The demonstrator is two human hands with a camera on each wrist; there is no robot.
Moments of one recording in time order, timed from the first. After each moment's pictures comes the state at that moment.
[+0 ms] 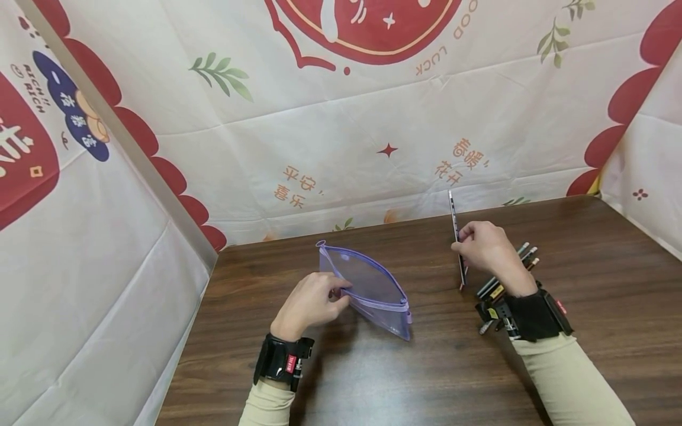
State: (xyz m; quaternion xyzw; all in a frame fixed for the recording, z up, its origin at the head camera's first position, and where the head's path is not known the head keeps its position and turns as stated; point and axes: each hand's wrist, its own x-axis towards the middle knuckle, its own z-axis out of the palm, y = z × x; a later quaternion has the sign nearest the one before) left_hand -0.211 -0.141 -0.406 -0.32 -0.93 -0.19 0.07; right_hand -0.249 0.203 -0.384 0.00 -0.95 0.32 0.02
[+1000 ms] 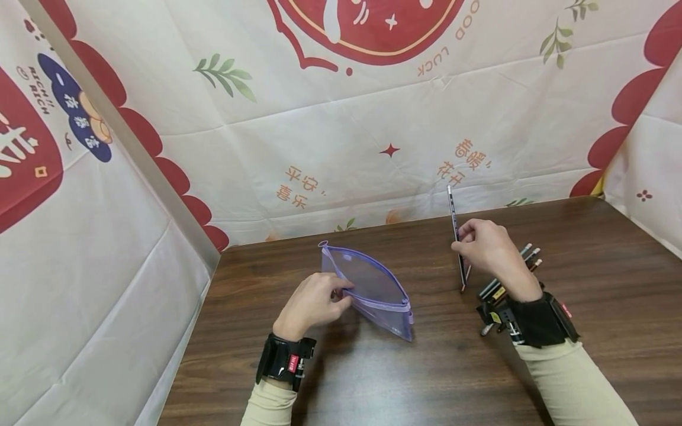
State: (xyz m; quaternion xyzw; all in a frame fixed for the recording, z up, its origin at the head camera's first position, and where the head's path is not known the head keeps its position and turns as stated) left_hand -0.211 -0.140 -0.408 -0.32 -0.93 -0.19 0.07; right_hand -0.237 0.195 -0.371 0.03 -0.94 0.32 0.05
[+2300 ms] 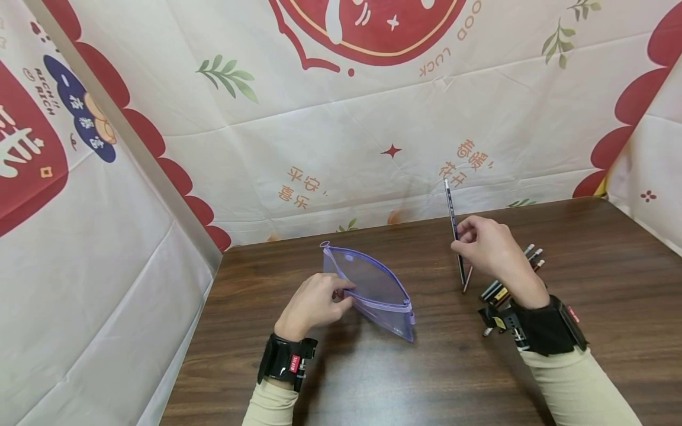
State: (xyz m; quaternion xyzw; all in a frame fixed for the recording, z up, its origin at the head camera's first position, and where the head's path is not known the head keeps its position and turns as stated) left_hand -0.211 -0.140 -0.408 -0.32 -0.93 -0.19 0.07; right_hand -0.224 0.186 -0.357 0.06 -0.94 0.31 0.11
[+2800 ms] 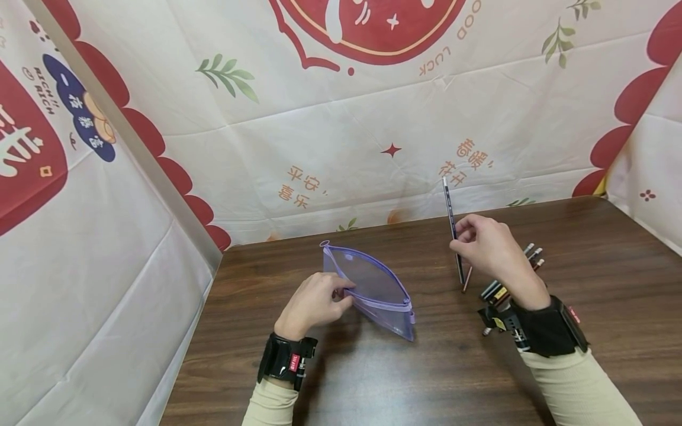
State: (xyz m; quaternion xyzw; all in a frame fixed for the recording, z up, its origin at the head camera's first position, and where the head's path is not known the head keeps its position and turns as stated) left_hand -0.211 -0.141 -0.409 -0.32 -0.93 -0.19 0.07; right_hand -0.220 0.182 -0.353 0.07 -0.94 0.30 0.12
